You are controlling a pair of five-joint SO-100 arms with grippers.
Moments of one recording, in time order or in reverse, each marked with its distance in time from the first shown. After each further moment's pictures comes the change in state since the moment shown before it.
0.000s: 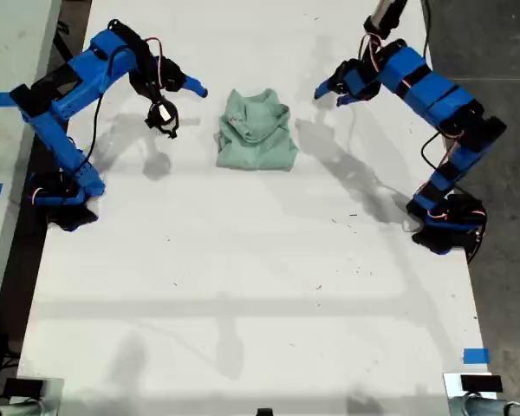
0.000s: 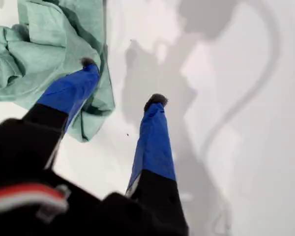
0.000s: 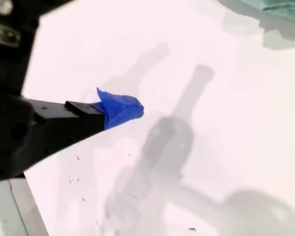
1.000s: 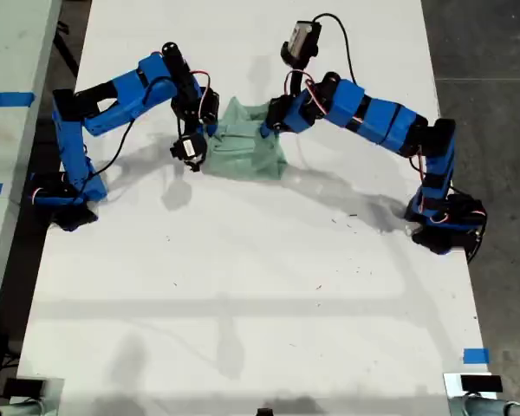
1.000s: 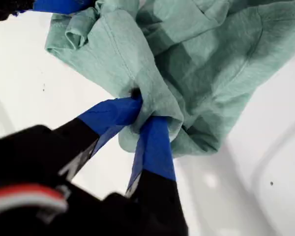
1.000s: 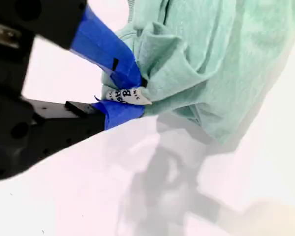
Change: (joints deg) arm 0 21.1 -22.0 -33.0 12.8 -3.7; arm 1 -26.5 -24.9 -35.2 1.1 4.7
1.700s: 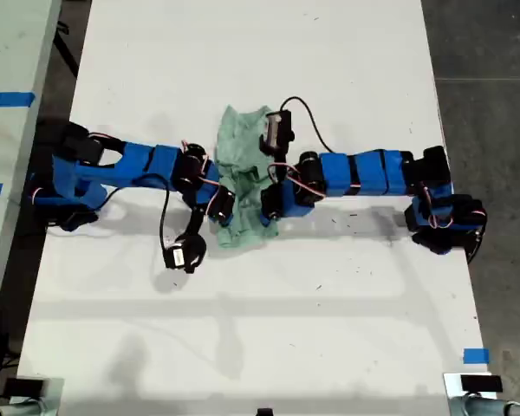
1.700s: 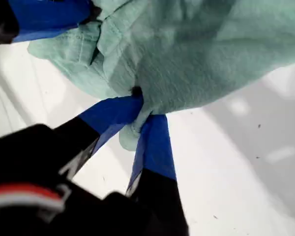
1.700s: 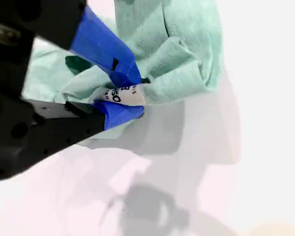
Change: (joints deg) arm 0 36.5 -0.8 0.8 -5.3 -24.3; arm 1 -28.2 -1.3 -1.7 12.6 18.7
